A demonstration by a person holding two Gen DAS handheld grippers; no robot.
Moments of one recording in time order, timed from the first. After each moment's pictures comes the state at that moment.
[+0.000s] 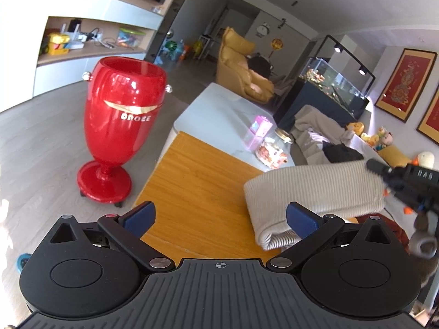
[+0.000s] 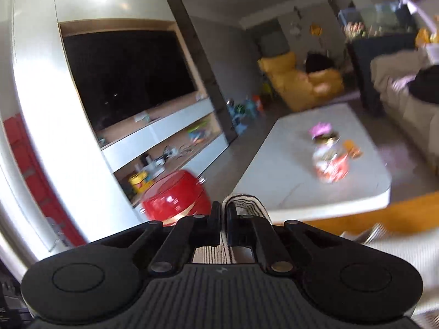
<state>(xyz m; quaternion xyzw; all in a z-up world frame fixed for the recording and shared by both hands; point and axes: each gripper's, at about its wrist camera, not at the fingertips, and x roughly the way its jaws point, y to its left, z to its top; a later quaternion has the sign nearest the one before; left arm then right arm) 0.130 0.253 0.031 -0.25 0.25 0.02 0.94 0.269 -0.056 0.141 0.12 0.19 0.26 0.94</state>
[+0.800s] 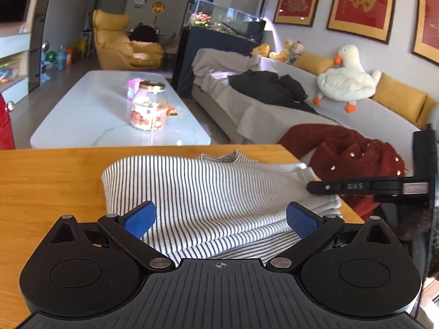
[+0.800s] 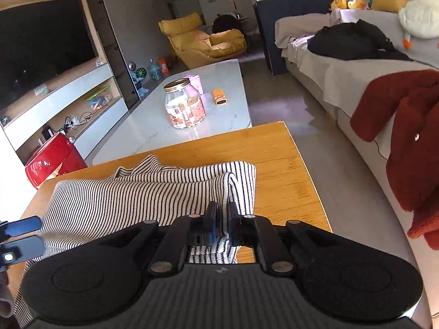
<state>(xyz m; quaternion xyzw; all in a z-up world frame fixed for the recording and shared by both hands) 0.265 0.041 -0.008 -0.07 0.29 -0.18 0.94 0.279 -0.228 0.001 0.09 0.32 0.09 0.94</state>
